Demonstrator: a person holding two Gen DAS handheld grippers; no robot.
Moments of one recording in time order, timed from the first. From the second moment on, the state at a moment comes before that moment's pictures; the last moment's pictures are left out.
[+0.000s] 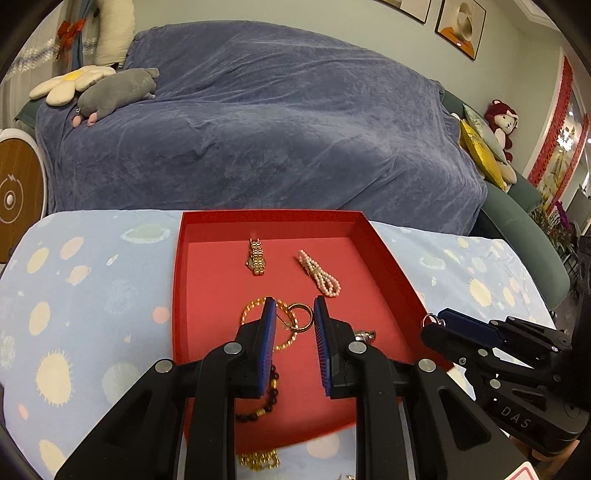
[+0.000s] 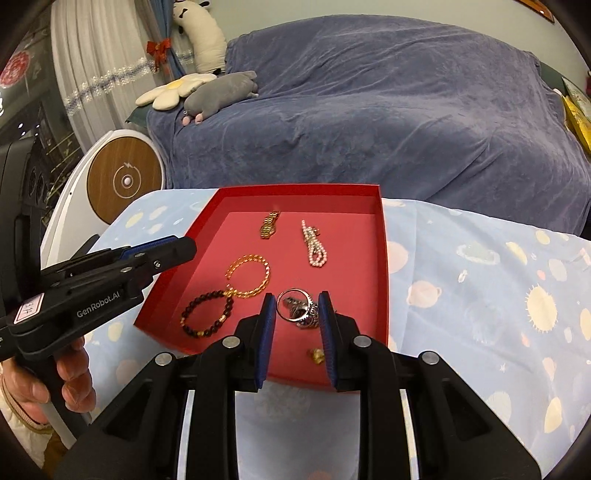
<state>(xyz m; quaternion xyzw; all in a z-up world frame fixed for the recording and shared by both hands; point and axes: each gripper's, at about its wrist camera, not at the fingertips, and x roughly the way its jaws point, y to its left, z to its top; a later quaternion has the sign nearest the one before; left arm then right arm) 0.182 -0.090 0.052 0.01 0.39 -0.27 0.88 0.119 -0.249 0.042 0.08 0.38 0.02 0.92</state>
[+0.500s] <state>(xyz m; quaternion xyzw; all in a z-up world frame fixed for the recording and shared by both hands) 0.256 -0.109 0.018 0.00 0.42 -0.26 0.87 0.178 -0.264 0.010 0.09 0.39 -0.01 0.91</state>
